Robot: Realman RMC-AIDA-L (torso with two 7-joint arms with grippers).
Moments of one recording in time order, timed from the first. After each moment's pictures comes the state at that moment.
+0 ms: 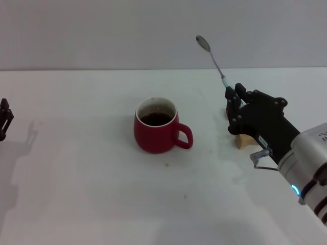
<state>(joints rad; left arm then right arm) -0.26 -2.07 -1.20 -0.22 2.54 1.18 -0.04 -0.01 1.98 0.82 1.39 -2.24 -0.40 -0.57</state>
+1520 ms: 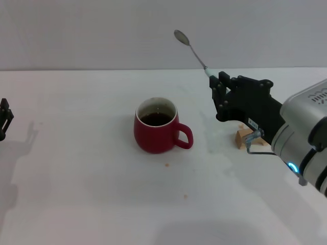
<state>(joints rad) -0.26 -2.07 -1.20 -0.22 2.54 1.18 -0.04 -0.05 2.05 1.02 1.61 -2.38 0.04 -0.57</state>
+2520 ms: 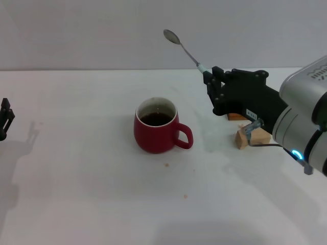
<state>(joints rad) -0.27 -2.07 -1.20 -0.22 2.54 1.18 -0.04 -0.04 2.07 1.11 1.72 -2.40 0.26 -0.57</state>
